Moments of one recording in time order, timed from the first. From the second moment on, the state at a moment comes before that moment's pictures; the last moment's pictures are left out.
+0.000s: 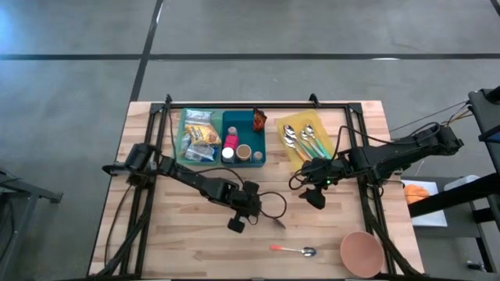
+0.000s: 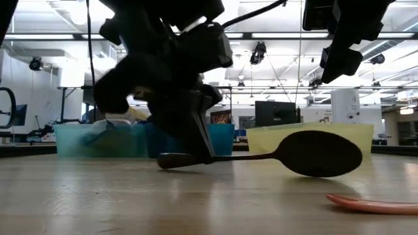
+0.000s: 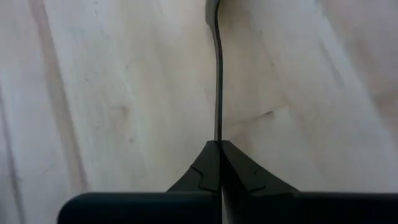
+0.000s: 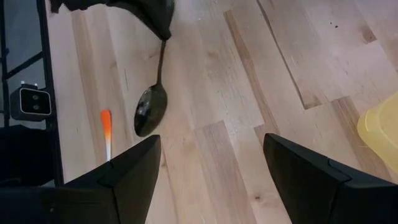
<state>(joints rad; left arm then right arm) -0.27 1.99 1.20 -0.25 -0.01 0.12 0.21 1.15 0.81 -0.59 -0.05 0.65</state>
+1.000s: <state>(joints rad) -0.19 1.69 1.07 -0.01 -0.22 -0.63 0.27 0.85 0.93 -0.52 0.42 0.77</state>
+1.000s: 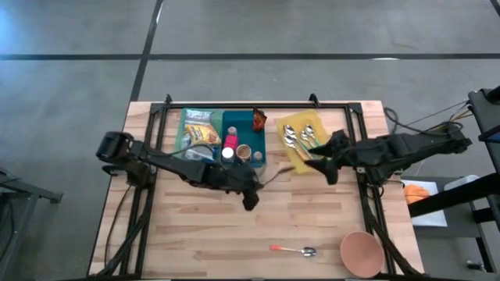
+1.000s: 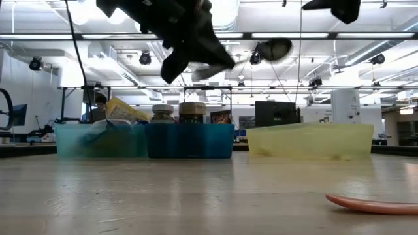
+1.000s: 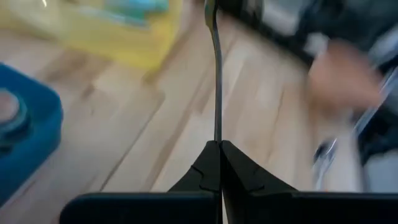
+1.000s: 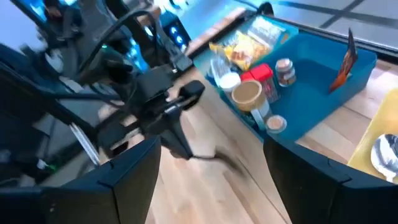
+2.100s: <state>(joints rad) -0.10 1.63 1.05 0.66 -0.21 -0.65 0.24 1.03 0.93 -0.03 0.52 0.67</state>
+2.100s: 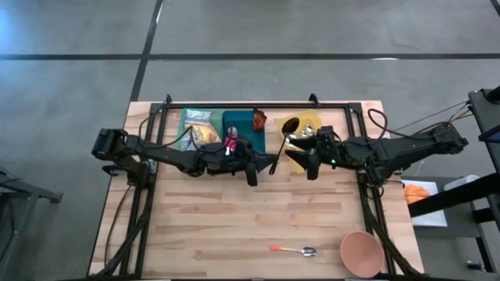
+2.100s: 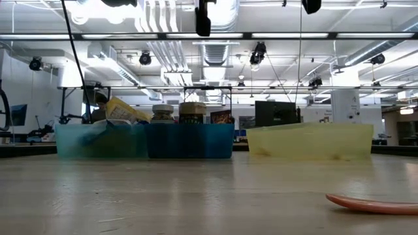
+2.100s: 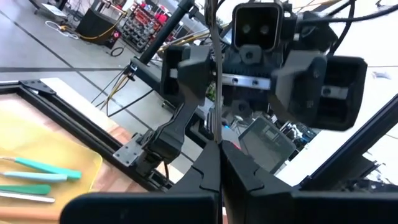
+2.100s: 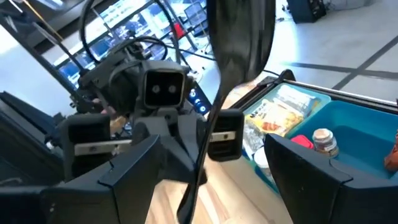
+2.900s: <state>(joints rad) -0.10 1.63 1.06 0.72 -0.19 -0.66 0.19 1.11 0.95 0.06 0.47 0.62</state>
